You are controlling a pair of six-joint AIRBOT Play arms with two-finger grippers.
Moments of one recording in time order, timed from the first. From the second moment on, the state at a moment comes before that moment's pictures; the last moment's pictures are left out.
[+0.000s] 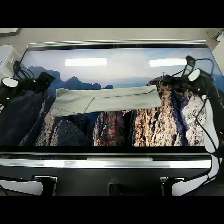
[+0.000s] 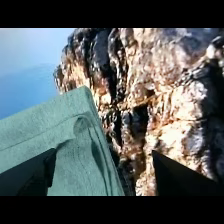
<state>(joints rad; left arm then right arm) 0.20 -1.62 1.43 0.84 -0.71 -1.48 -0.16 -1.73 1.61 -1.25 0.86 1.60</state>
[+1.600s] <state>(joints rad) -0.13 -1.36 1.56 1.67 -1.27 -1.86 -0.20 -2.15 1.90 -0.90 1.29 1.47</state>
